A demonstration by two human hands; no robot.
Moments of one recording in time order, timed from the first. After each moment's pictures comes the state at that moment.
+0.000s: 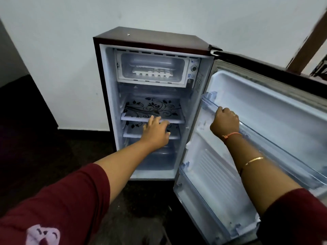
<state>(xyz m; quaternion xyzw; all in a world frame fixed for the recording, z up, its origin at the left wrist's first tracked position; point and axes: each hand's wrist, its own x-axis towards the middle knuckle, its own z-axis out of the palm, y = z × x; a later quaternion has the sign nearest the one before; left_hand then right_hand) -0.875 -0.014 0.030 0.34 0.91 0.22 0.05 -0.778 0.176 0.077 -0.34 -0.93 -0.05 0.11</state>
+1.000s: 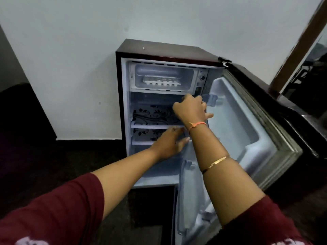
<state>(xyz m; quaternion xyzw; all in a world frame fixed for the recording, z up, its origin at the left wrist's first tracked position) -0.879 -0.107 0.066 0.48 0.77 0.39 0.14 -0.861 -0.030 0.155 -0.40 -0.88 0.22 0.17</state>
